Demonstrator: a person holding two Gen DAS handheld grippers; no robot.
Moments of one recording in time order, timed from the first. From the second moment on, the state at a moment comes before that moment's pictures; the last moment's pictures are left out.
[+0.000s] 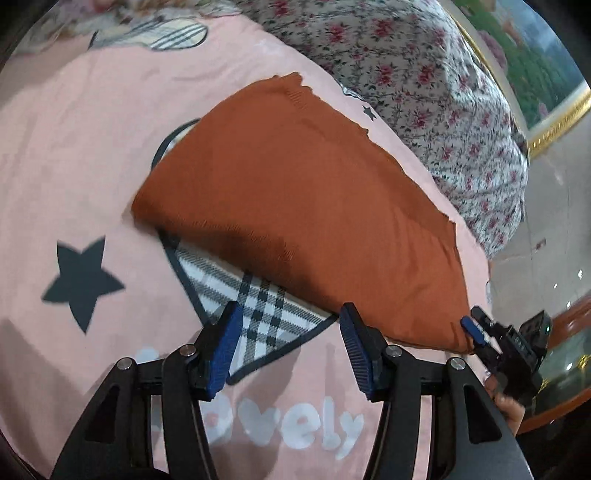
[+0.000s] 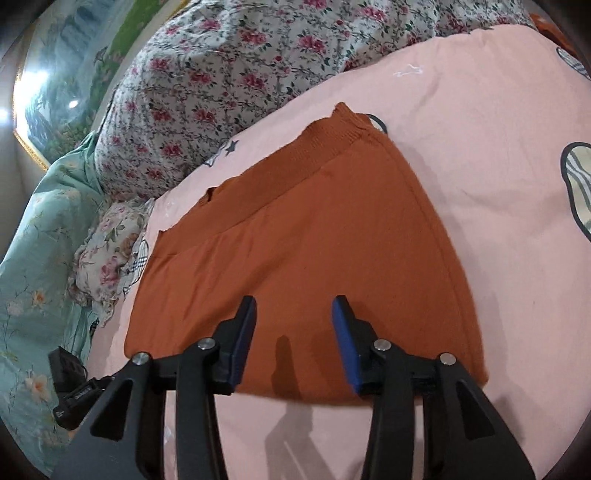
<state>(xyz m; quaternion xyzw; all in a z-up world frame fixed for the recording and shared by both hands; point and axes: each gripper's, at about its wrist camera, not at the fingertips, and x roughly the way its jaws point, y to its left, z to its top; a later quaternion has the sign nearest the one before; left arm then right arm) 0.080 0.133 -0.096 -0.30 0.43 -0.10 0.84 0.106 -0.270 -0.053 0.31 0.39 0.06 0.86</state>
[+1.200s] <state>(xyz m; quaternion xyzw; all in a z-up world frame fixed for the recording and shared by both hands) 0.155 -0.059 -0.026 -0.05 0.35 -0.15 0.93 0.172 -0.299 -0.043 0.35 0.41 0.15 0.83</state>
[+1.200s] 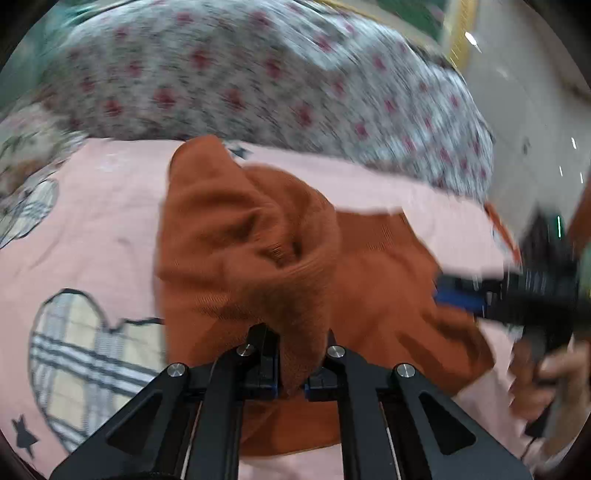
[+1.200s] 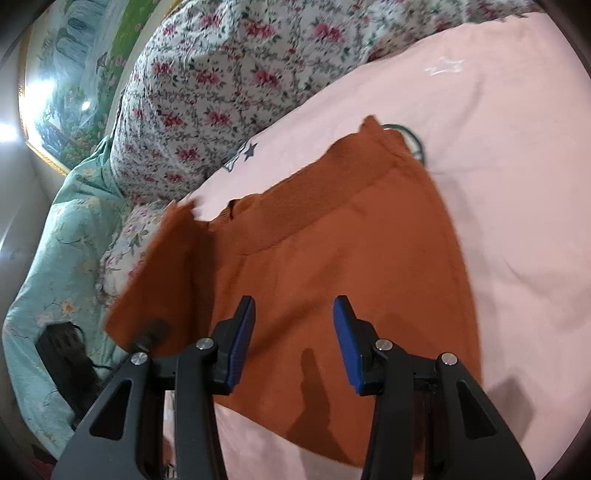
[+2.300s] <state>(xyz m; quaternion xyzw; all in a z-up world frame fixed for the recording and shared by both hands) 0.131 -0.207 -0.039 0.02 0.37 -0.34 0.86 0.231 -0.343 -0.038 0.29 0.44 0.15 0.84</state>
